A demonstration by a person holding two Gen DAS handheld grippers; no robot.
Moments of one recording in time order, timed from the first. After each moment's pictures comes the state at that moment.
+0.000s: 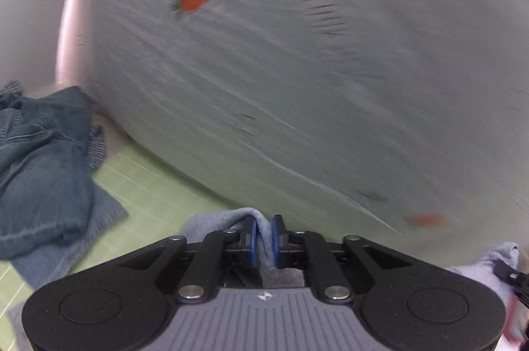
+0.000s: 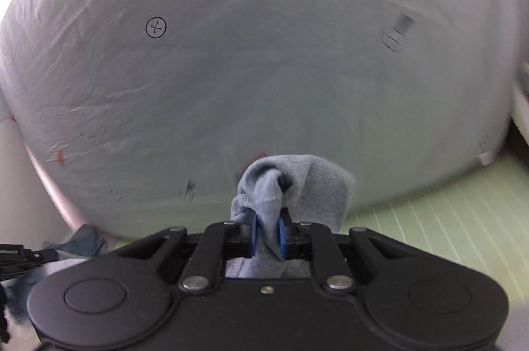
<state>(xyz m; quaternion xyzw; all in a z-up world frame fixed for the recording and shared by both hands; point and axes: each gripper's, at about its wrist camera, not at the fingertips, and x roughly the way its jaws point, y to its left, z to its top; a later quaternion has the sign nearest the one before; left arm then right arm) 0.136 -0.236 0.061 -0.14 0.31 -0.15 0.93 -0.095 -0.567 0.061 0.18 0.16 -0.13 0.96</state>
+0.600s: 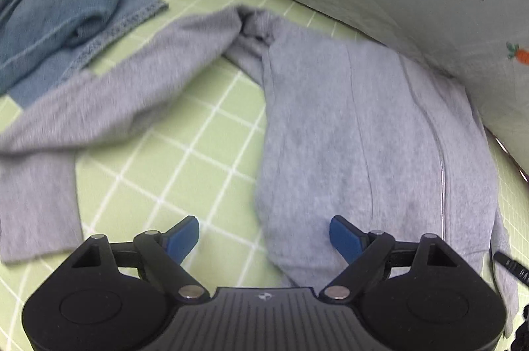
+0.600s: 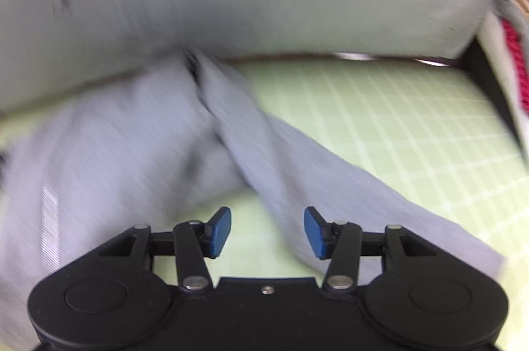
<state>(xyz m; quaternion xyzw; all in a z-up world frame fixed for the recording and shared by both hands) 0.082 -0.219 -0.091 -0.07 0.54 -0.12 0.83 -0.093 -0.574 -0.100 0.11 0.41 -0.26 0.87</state>
